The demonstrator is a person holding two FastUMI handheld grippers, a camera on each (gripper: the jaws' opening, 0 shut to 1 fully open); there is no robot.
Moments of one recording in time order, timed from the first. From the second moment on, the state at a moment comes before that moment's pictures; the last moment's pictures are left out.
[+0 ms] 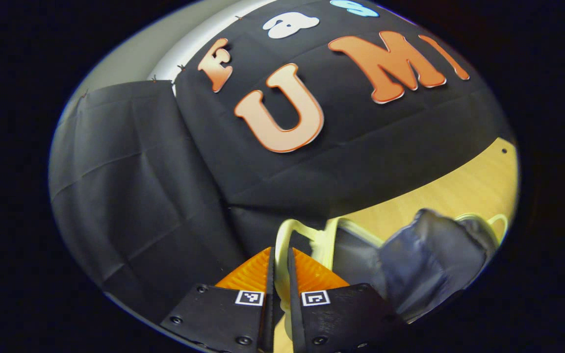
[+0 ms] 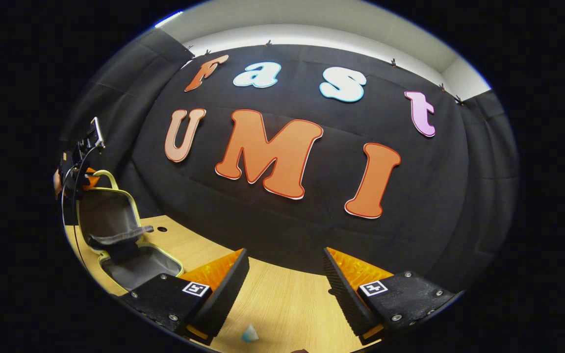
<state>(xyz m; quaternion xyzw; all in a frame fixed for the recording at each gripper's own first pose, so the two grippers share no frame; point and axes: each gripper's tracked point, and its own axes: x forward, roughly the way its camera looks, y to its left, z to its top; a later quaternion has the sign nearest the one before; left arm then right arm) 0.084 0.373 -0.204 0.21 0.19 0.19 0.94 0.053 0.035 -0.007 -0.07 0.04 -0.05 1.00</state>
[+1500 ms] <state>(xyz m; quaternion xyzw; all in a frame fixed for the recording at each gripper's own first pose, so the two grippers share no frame) 0.023 -0.138 -0.226 0.02 0.19 -0.23 0.95 0.008 0.033 -0.113 -0.02 0.13 0.02 0.99</state>
